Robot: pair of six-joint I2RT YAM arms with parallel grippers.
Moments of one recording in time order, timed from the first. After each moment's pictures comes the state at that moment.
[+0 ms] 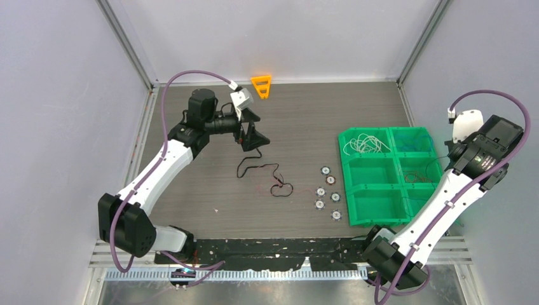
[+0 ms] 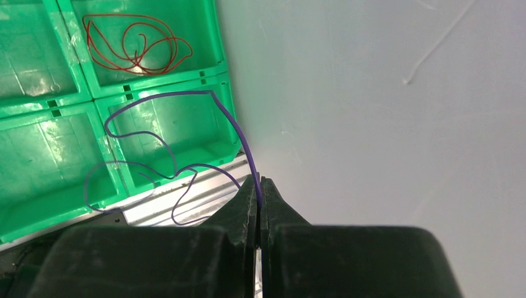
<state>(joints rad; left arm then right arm) -0.40 1.36 1.18 -0.18 0.86 0.16 -0.78 1.03 1.49 -1.21 0.04 -0.77</state>
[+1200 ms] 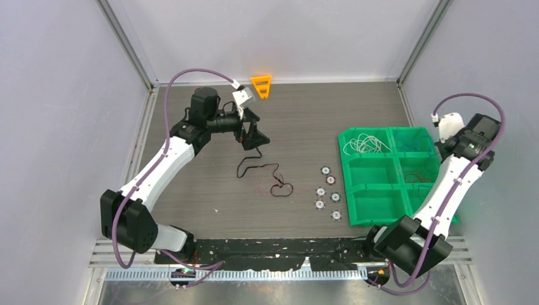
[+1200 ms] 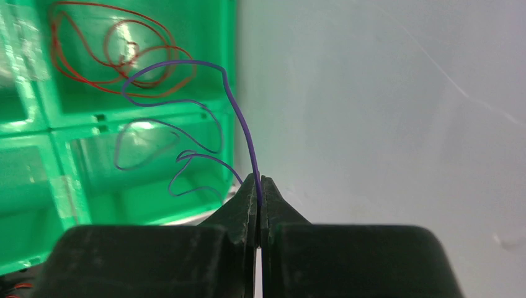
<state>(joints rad) -0.40 1.39 1.21 -0.23 0.83 0.17 -0.75 1.14 1.26 -0.95 0.06 -0.91</state>
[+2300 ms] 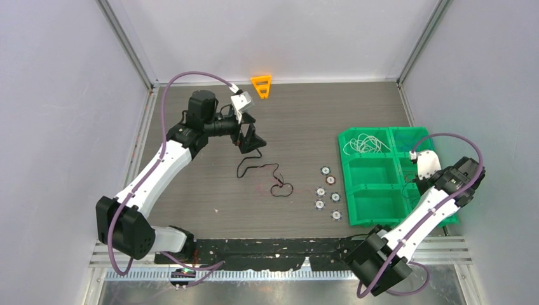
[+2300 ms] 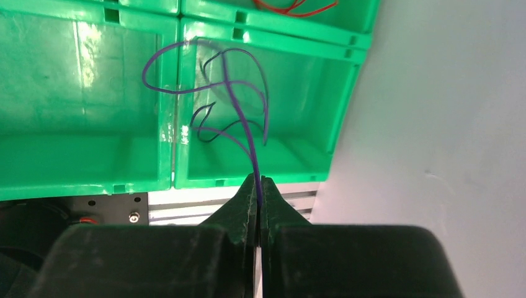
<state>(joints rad) -0.40 1.34 1.19 -0.30 0.77 0.25 -0.91 0.85 0.90 -1.07 -0.19 -1.10</state>
